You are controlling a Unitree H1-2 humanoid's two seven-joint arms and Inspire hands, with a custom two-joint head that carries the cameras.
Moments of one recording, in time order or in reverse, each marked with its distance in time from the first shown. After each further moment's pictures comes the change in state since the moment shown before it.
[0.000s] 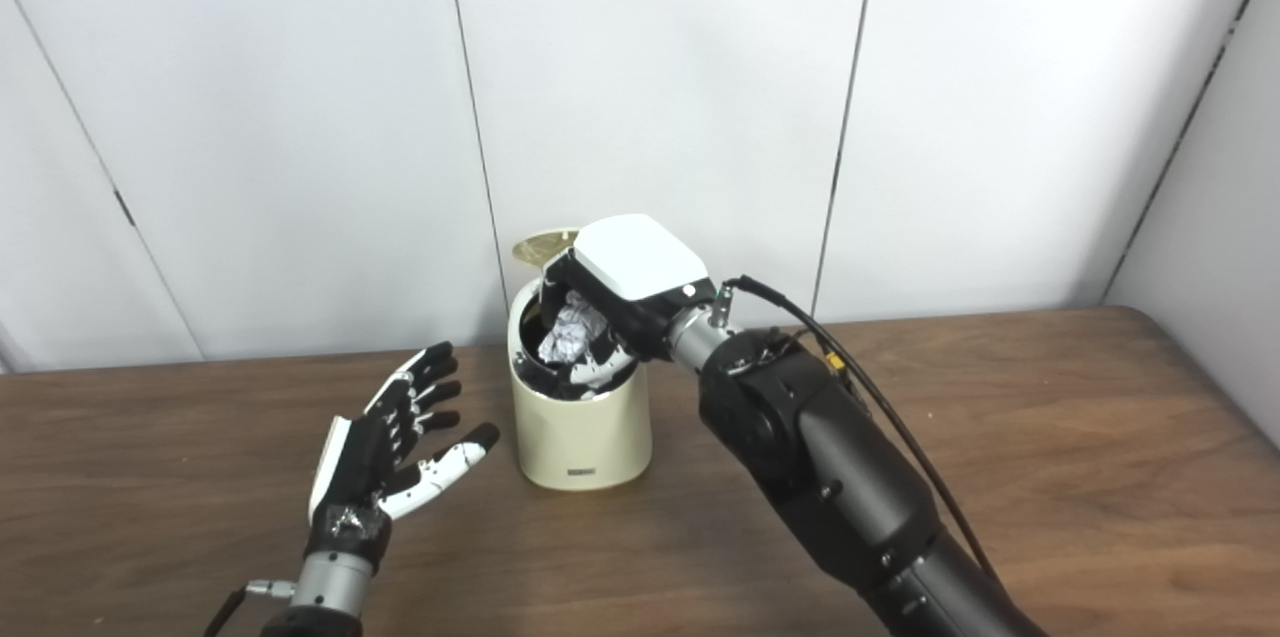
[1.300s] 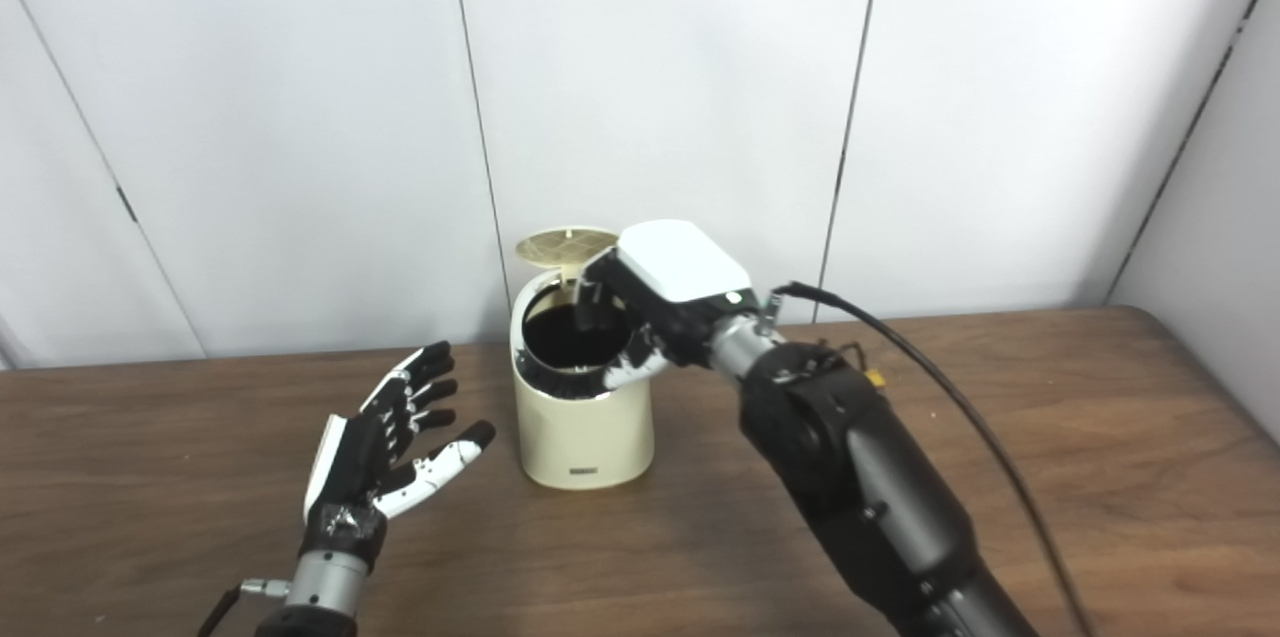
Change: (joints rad) left arm 0.002 0.010 -0.002 -0.007 0.000 0.005 0.000; right arm 0.095 -0.013 -0.138 -0.135 0.067 0.010 0.031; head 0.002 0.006
